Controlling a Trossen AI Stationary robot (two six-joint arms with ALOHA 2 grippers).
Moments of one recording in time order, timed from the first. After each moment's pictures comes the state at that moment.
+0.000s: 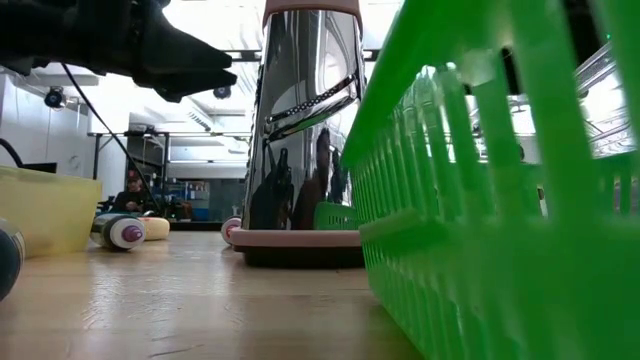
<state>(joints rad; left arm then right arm) -0.31 1.11 0.32 0.63 -0.47 0.01 0.41 0.97 0.32 0.35 0.71 -0.10</state>
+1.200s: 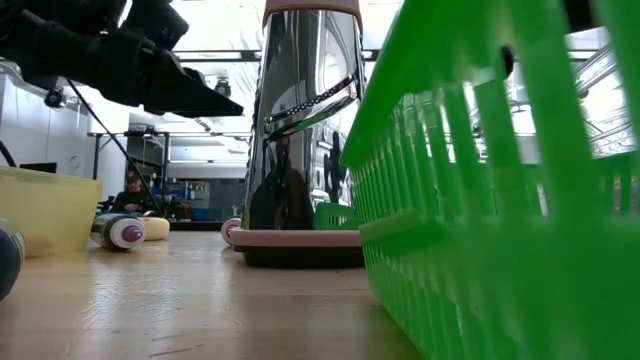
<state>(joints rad) -0.16 1.12 0.32 0.49 -0.25 0.16 0.26 0.99 0.42 0.56 0.74 0.12</state>
